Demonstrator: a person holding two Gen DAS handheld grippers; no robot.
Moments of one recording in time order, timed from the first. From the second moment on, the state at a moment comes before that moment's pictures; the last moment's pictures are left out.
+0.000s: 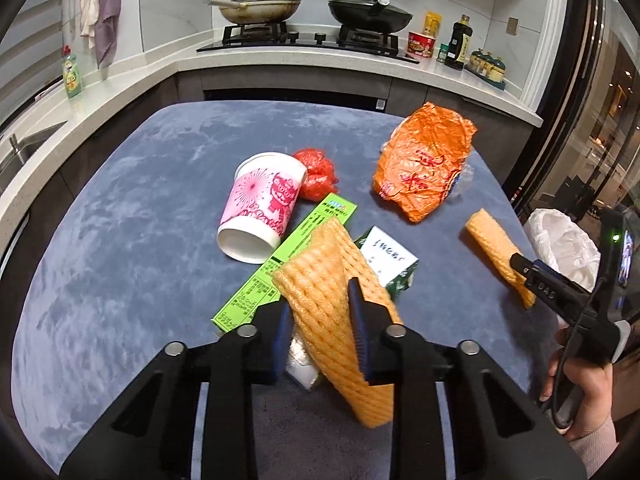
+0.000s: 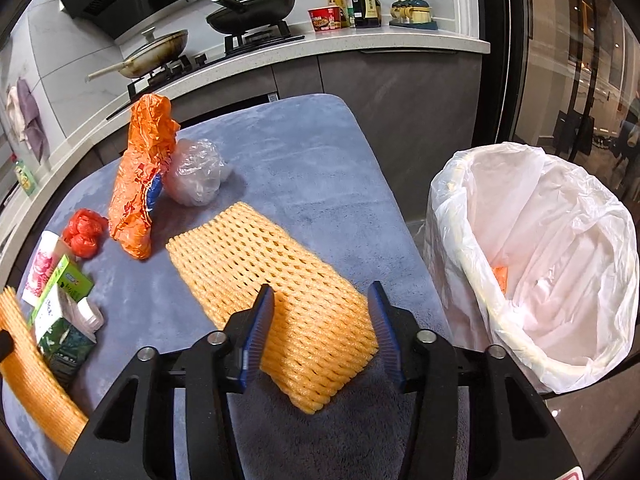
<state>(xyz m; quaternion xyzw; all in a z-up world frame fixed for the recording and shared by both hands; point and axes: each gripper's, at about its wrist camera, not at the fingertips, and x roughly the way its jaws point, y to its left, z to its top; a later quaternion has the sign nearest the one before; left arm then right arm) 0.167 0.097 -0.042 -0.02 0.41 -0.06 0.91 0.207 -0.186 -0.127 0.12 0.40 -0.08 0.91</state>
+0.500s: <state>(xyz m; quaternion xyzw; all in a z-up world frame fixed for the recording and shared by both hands) 0.145 0.080 -0.002 -0.03 0.37 -0.09 0.93 0.182 -0.191 -0.111 0.14 0.39 -0.06 0.91</state>
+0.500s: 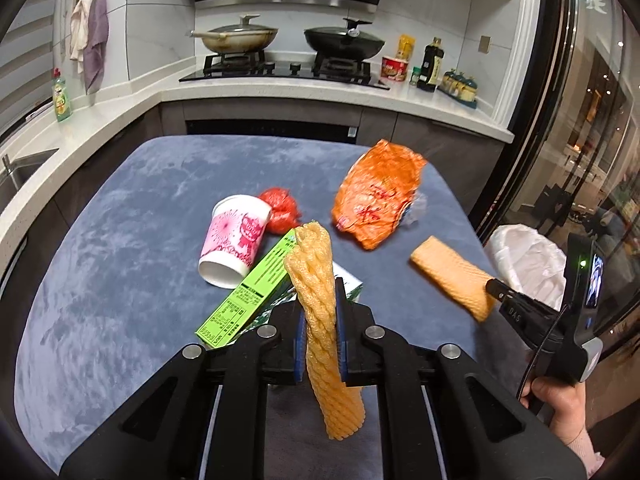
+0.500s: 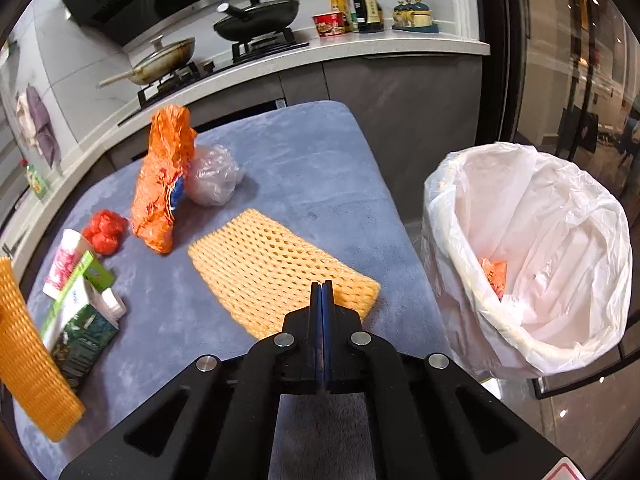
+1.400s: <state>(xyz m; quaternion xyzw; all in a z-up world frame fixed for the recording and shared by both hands) 0.150 0.050 0.011 -0.03 0.36 -0.12 0.93 0.177 -0.200 -0.084 0.16 0.36 -0.04 0.92</state>
